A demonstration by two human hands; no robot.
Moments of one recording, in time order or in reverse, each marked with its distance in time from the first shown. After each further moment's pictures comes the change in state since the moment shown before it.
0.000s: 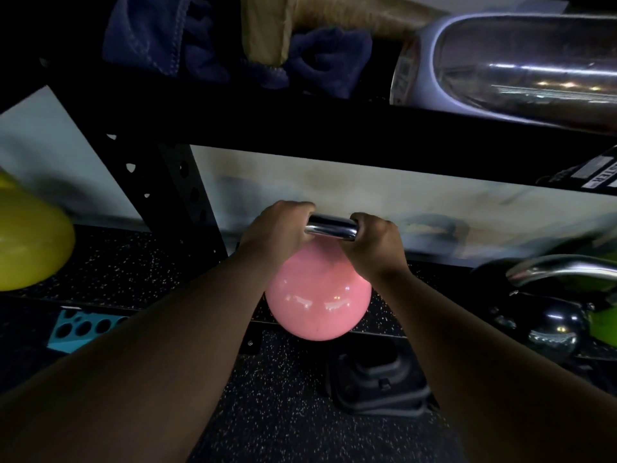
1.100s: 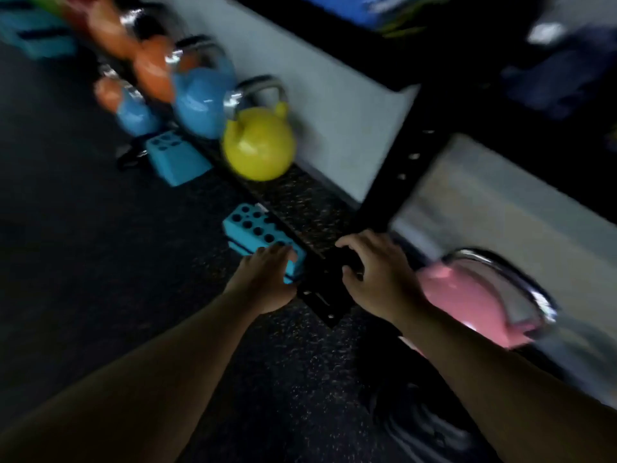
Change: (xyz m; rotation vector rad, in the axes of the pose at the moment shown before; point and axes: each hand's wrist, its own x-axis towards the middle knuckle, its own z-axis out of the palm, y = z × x) left_hand -0.312 -0.109 -0.047 -0.116 0.084 -0.732; right_hand -0.105 -0.191 0.065 -0.046 -0.454 -0.857
